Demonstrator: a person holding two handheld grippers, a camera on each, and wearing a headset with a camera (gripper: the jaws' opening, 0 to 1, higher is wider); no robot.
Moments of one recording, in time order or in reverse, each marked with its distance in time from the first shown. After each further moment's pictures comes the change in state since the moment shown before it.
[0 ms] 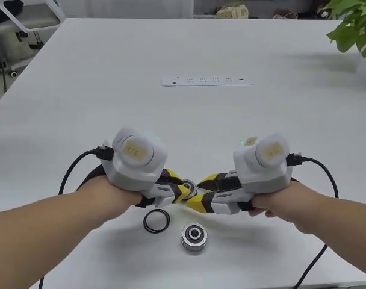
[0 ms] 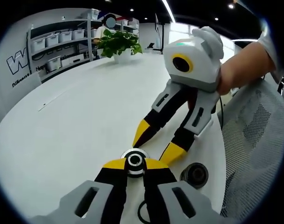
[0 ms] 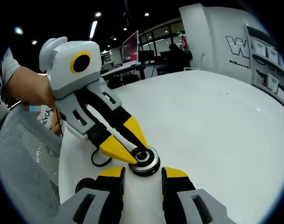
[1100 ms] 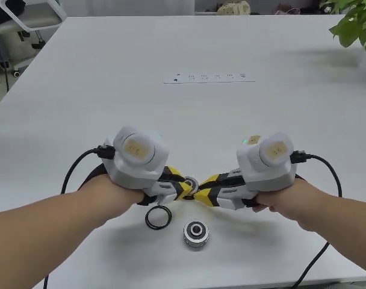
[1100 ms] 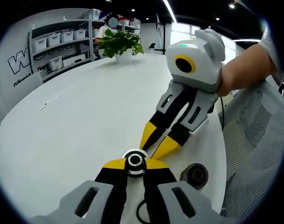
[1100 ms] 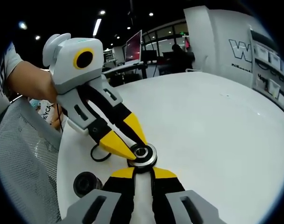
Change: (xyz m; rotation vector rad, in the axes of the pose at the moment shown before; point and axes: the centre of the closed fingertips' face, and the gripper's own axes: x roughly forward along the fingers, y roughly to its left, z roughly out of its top) left arm 0.000 0.000 0.000 -0.005 -0.002 0.016; right arm -0.005 -0.001 -0.004 -0.046 0.005 -0.002
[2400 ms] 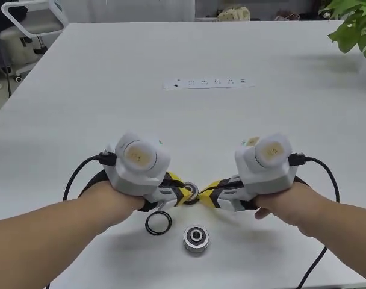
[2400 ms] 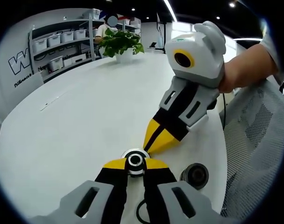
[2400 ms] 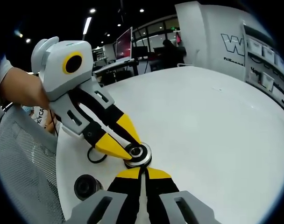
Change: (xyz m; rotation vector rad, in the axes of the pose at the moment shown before) left arm 0.000 0.001 0.000 0.004 0.007 0.013; right arm -0.005 -0.007 0.001 0.062 0.042 -0.064
